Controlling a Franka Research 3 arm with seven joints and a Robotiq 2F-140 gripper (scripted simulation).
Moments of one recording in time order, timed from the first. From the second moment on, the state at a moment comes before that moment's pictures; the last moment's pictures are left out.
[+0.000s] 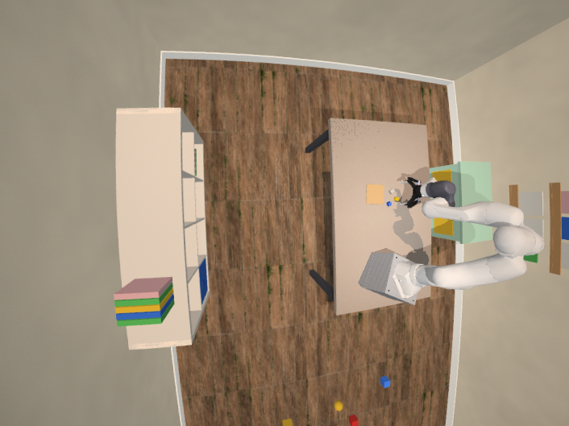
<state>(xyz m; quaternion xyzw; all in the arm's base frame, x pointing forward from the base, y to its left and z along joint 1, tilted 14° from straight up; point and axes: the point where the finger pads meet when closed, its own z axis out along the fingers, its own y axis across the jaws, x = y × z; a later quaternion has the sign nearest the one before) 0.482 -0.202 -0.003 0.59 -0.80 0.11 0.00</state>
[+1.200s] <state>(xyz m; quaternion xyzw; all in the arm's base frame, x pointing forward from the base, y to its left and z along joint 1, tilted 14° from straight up) 0.486 -0.201 -0.005 0.81 -0.57 0.11 0.03</state>
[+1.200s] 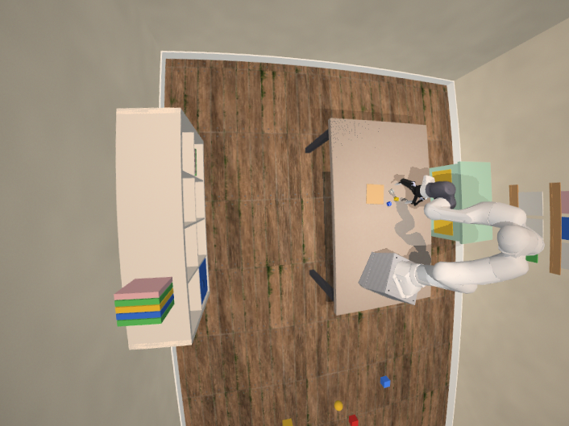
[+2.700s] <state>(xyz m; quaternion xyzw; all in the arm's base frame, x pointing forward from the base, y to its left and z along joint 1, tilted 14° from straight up) 0.493 -0.197 -0.003 0.97 -0.21 0.10 0.06</state>
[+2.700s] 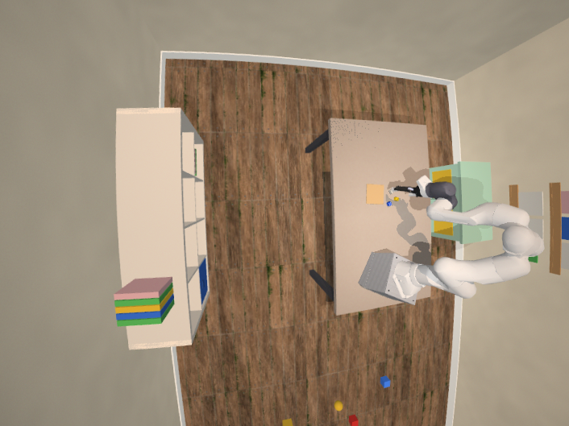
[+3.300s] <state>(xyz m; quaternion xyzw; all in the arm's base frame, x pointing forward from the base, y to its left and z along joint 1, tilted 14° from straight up) 0.496 -0.196 -0.001 0.99 -0.06 0.10 0.08</state>
